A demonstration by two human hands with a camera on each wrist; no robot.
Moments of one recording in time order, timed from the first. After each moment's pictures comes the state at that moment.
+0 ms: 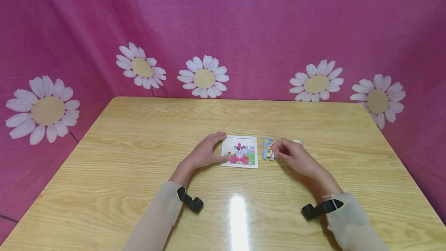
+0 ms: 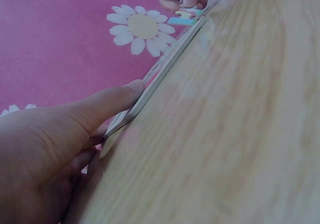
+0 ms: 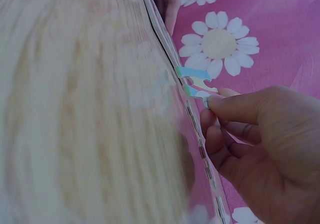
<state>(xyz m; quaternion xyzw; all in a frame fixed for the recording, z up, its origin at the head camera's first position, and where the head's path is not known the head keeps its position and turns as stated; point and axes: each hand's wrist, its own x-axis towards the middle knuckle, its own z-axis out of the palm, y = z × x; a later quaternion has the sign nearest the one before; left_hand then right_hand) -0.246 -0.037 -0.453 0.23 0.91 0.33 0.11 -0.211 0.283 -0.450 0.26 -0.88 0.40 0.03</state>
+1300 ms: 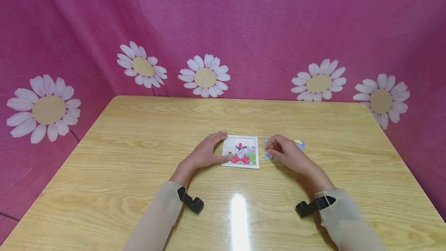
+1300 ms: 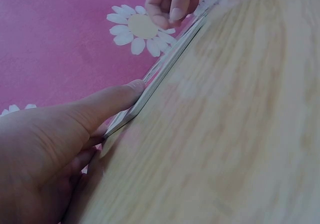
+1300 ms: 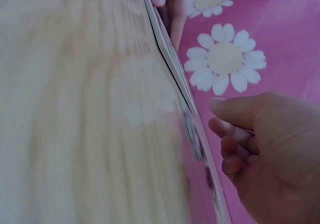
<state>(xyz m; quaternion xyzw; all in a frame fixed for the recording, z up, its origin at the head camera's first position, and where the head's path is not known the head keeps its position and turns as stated) -0.246 -0.038 -0.454 0.23 0.91 0.33 0.10 -0.219 0.263 -0.444 0.23 -0.90 0.37 0.00</state>
